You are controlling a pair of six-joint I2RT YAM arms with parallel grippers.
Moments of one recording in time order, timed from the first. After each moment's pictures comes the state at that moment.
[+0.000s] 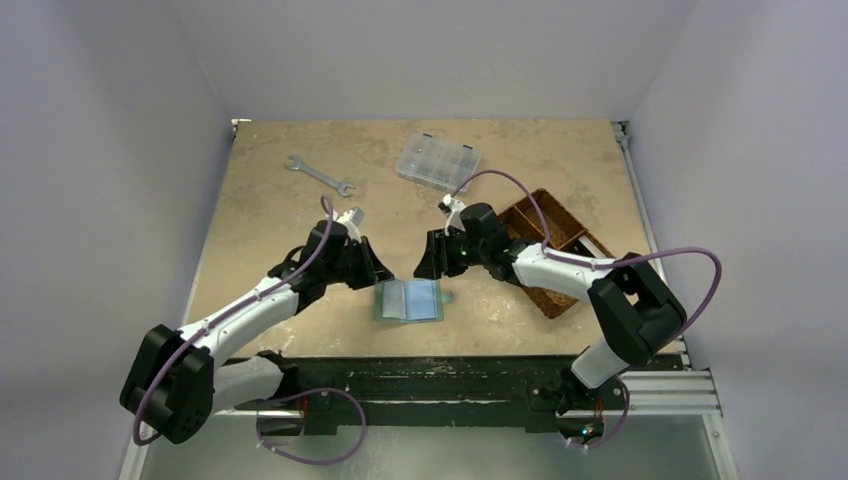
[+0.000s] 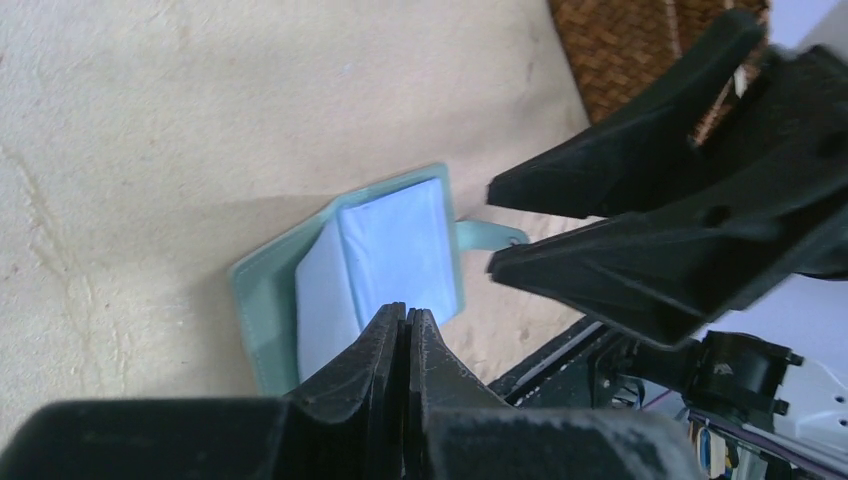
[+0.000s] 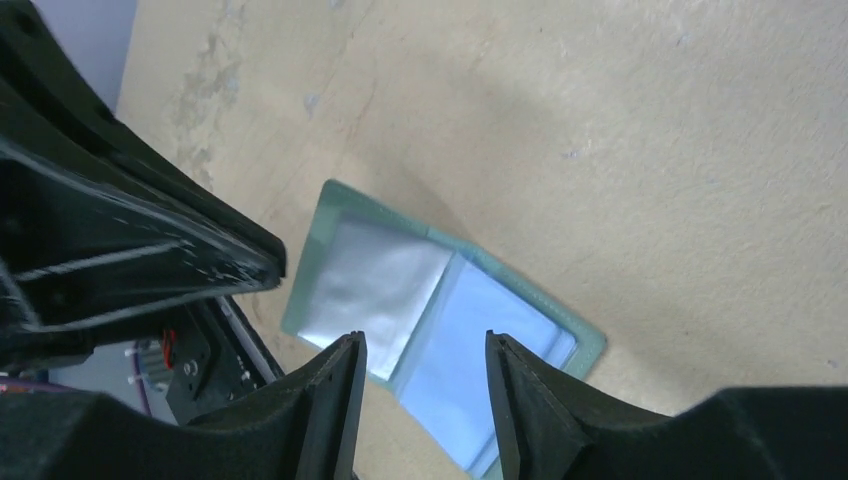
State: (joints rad) left arm -0.50 1.15 0.57 -0.12 0.27 -0.76; right arm 0.69 1.57 0.83 0.08 -0.41 0.53
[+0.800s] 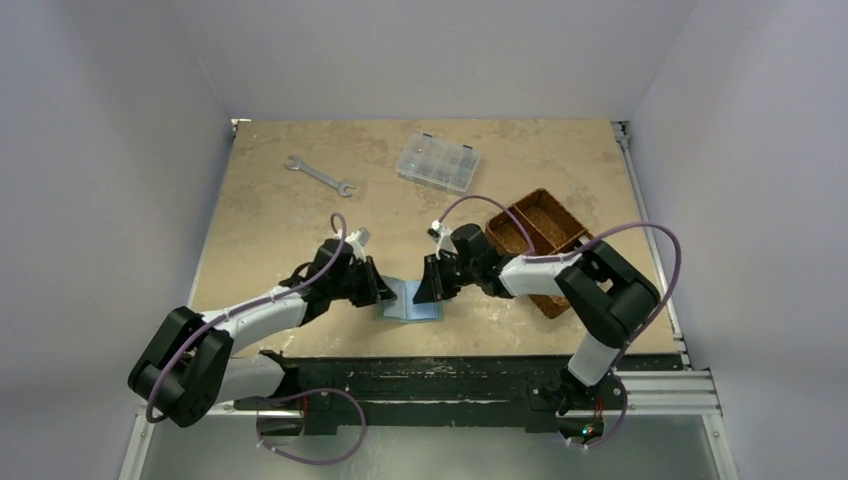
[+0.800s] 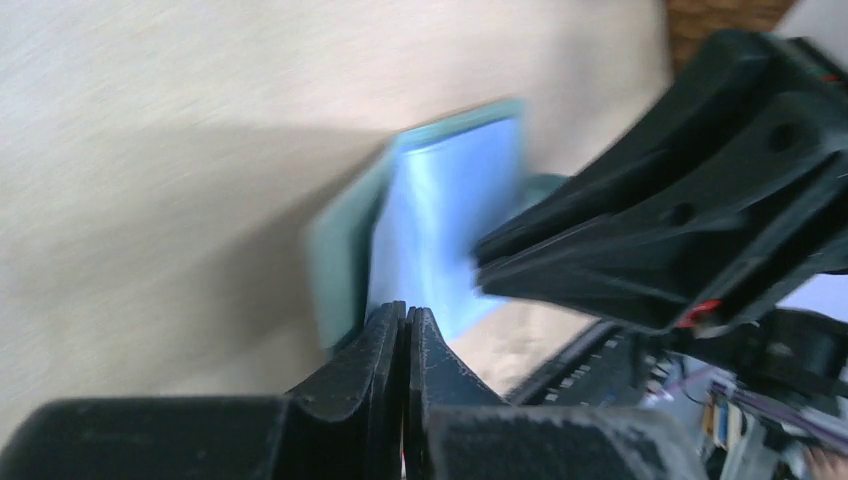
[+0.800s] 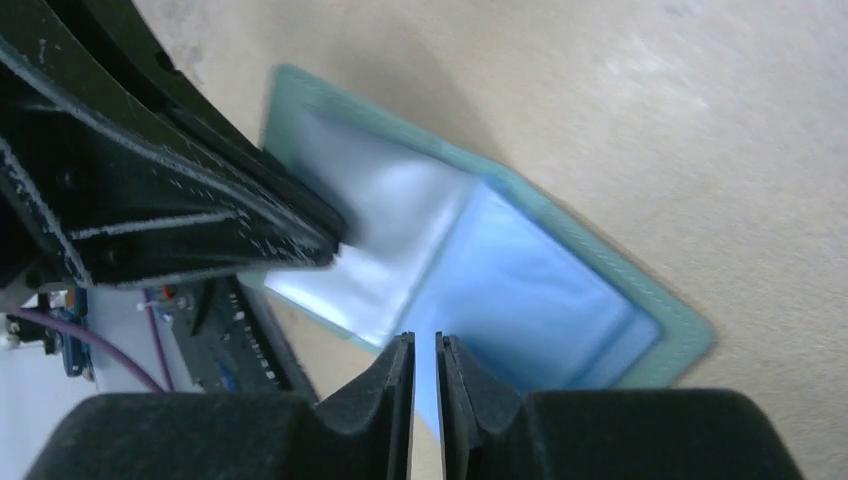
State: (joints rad) left arm -0.54 1.23 0.46 0.05 0.34 -0.78; right arm 0.74 1.69 0.75 0.21 -0.52 0.56
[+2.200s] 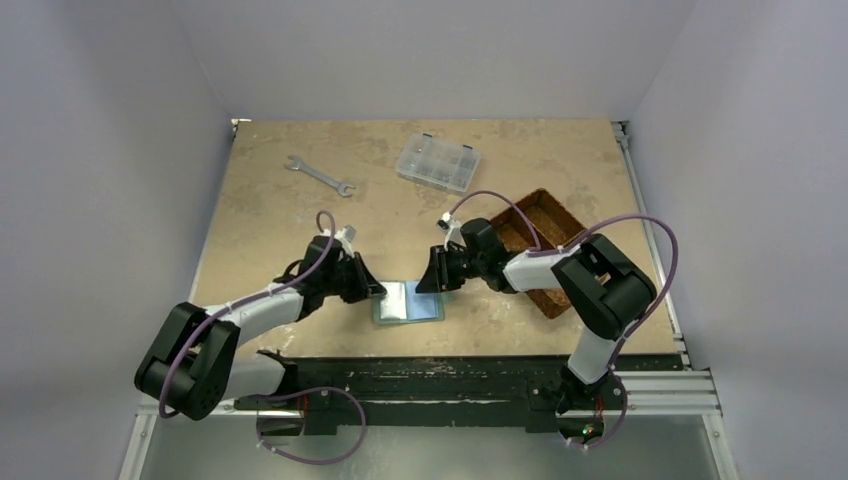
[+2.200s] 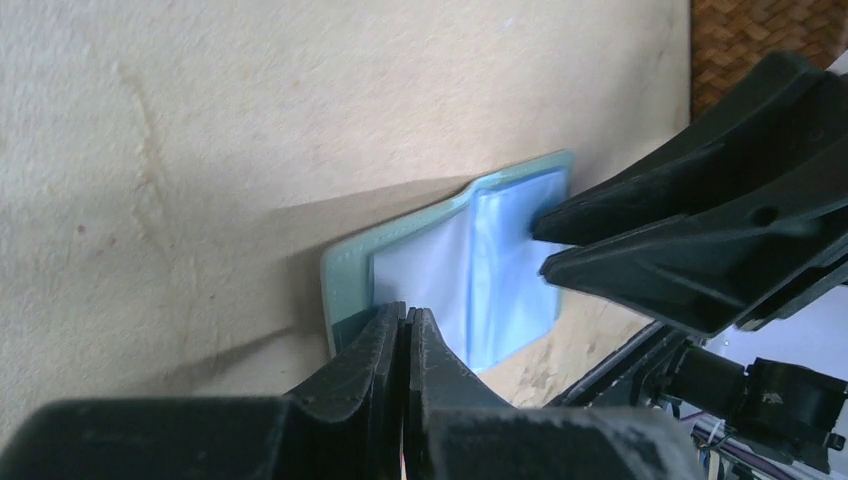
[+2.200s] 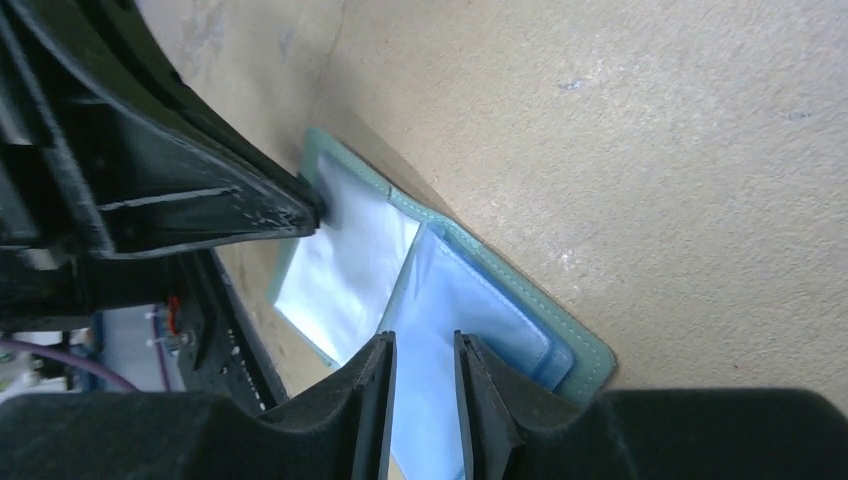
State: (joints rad) left arm -0.42 1.27 0.38 0.12 0.33 -0.79; right arm 0.64 1.77 0.70 0.41 -0.59 0.60
